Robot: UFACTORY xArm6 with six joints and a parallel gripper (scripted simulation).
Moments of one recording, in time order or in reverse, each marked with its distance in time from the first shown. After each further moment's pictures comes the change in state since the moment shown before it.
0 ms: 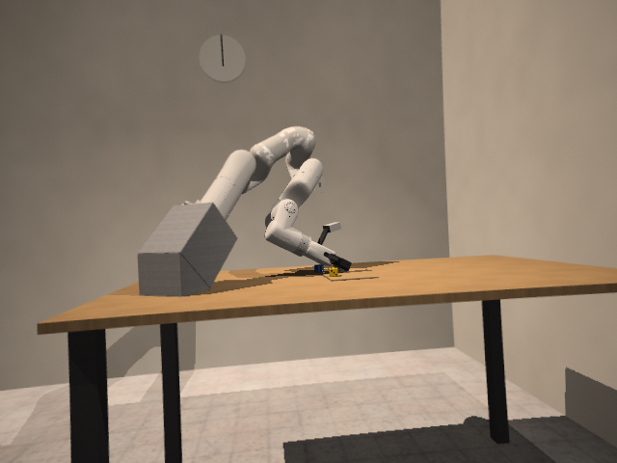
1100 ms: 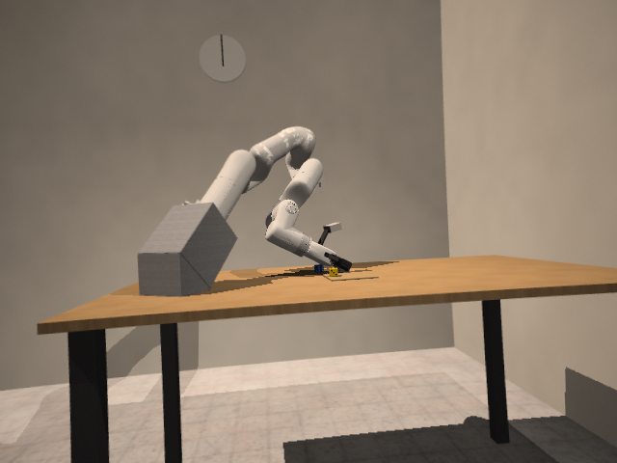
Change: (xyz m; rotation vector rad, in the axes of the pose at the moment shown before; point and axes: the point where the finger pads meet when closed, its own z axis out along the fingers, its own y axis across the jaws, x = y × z) arm 0.000 0.000 0.002 0.000 -0.001 0.000
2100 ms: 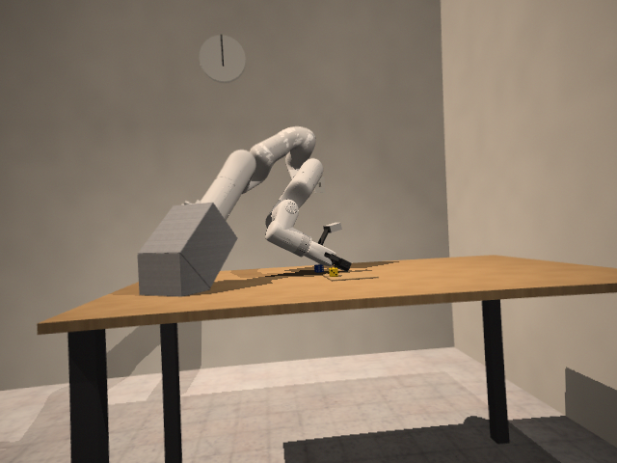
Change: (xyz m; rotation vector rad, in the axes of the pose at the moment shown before) arm 0.000 0.000 0.000 0.000 0.000 0.000
